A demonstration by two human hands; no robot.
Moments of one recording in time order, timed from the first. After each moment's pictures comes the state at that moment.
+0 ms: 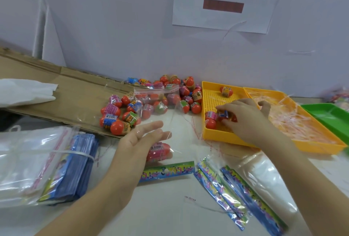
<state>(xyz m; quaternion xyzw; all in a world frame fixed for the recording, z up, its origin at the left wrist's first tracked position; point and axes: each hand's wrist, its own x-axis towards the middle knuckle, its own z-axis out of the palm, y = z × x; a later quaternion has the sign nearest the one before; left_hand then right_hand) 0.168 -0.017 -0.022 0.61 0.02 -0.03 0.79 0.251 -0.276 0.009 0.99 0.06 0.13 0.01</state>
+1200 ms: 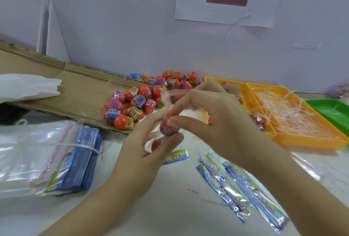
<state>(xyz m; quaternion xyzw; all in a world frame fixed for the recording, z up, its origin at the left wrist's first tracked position) 0.153 -0.022 -0.022 0.72 -0.15 0.14 0.67 0.168 -0.179 0.062 0.88 0.34 0.25 -0.23</state>
